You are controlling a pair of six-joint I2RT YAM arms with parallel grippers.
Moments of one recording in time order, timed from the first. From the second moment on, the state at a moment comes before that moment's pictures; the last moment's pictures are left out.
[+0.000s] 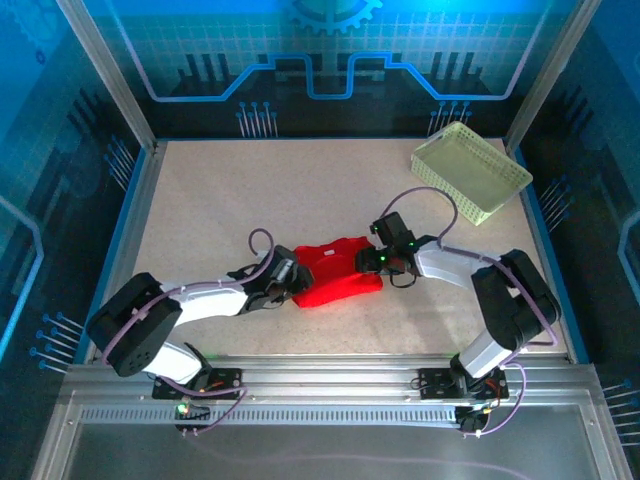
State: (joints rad) left arm -0.68 1.45 0.55 0.00 -0.03 -1.11; right arm 0.50 1.59 0.82 -0.28 -0.11 0.49
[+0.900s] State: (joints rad) left arm -0.47 1.41 0.53 -0.13 0.15 -1.13; right arm 0.75 1.69 0.88 -0.22 -0.07 0.65
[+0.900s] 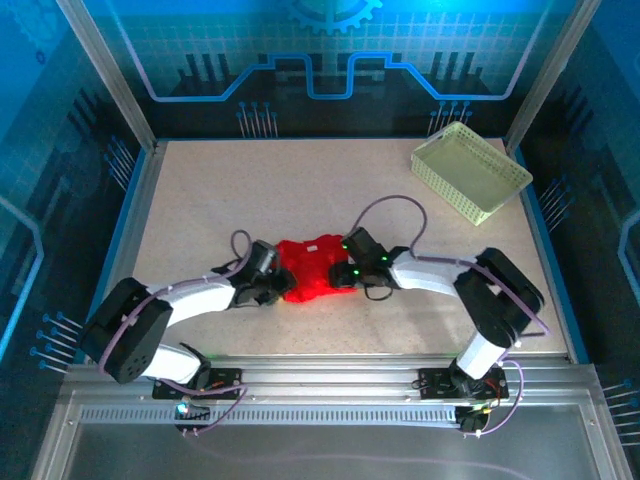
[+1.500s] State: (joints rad) left arm -0.08 1.30 0.88 -0.52 -0.05 -0.82; right arm 0.75 1.76 1.24 -0.32 -0.02 0.65
